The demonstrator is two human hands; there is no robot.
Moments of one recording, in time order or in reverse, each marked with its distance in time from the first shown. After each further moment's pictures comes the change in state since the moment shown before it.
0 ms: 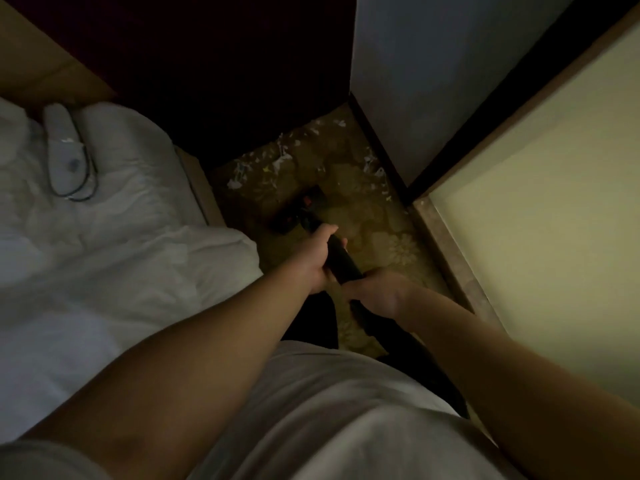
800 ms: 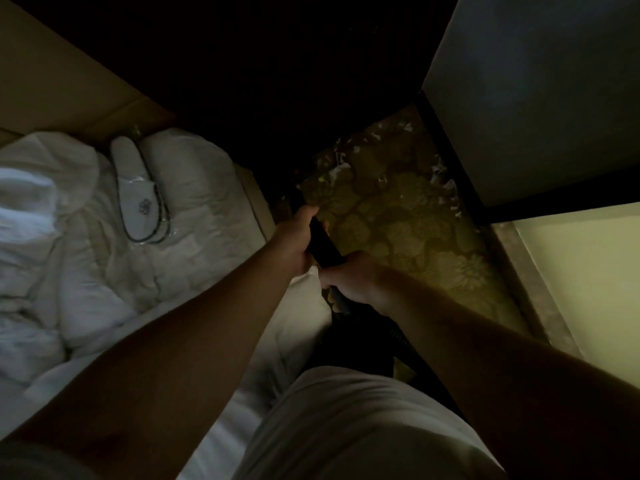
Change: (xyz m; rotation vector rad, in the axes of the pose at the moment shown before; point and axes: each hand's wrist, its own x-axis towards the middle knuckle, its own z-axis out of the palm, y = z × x) left_hand 0.076 0.241 -0.125 -0.028 0.186 0.137; right_hand 0.125 -0.240 0.106 -0.041 -0.083 -0.104
